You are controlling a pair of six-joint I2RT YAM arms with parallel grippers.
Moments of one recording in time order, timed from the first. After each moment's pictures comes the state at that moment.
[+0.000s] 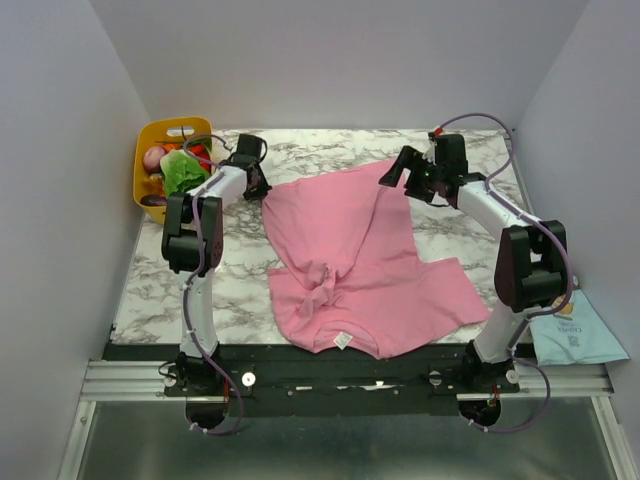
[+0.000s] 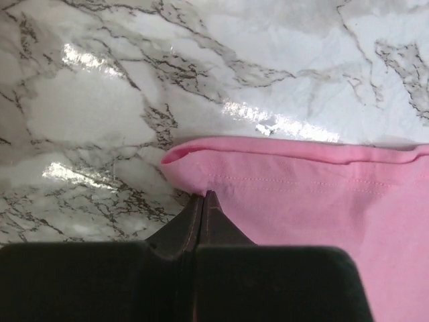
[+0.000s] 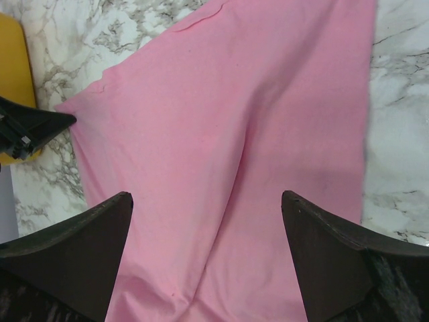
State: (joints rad) left arm -0.16 2.16 1.62 -0.41 -0.10 -0.57; right arm 0.18 1.79 1.31 -0.19 -0.31 0.53
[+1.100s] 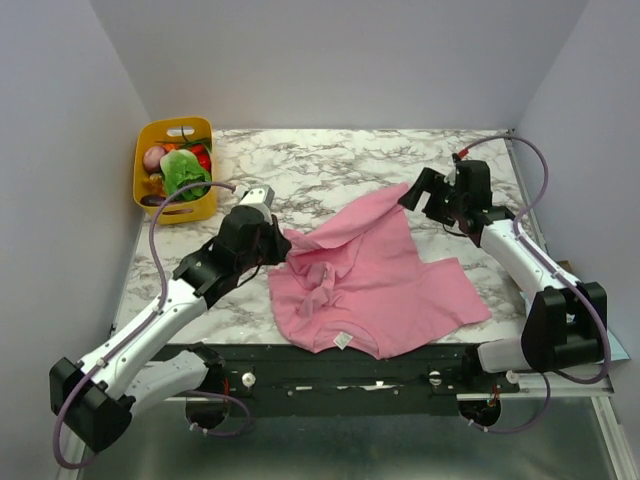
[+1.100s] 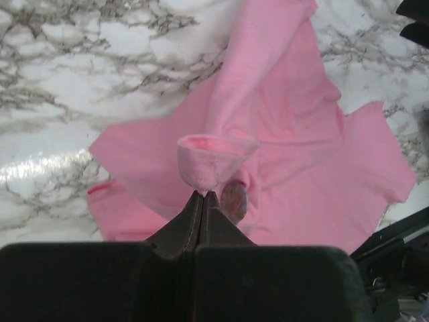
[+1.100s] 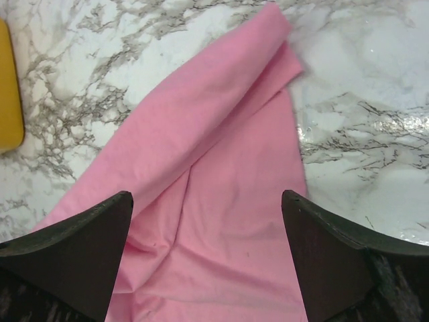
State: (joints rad) left arm -0.62 1.00 0.87 -0.42 -0.07 -0.54; right arm 0.16 1.39 0.99 -0.22 -0.20 0.51
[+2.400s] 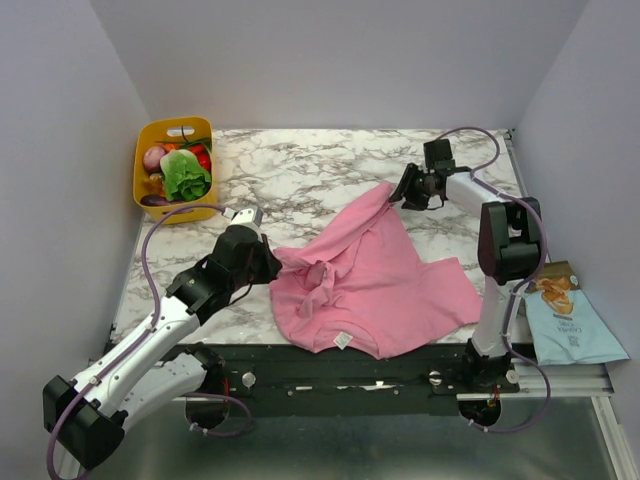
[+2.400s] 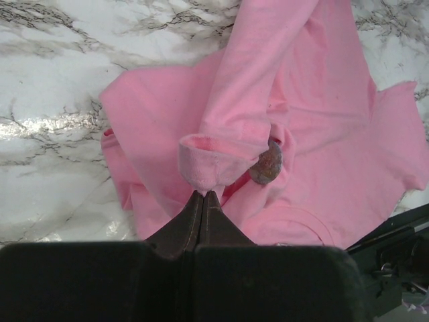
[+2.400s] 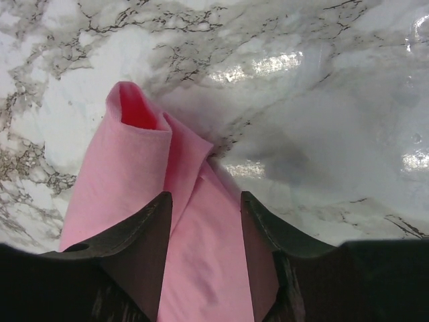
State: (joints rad) left arm -0.62 0.84 0.71 -0.50 -0.09 -0.64; right arm 0.15 2.03 1.46 -0.37 -0.23 0.54
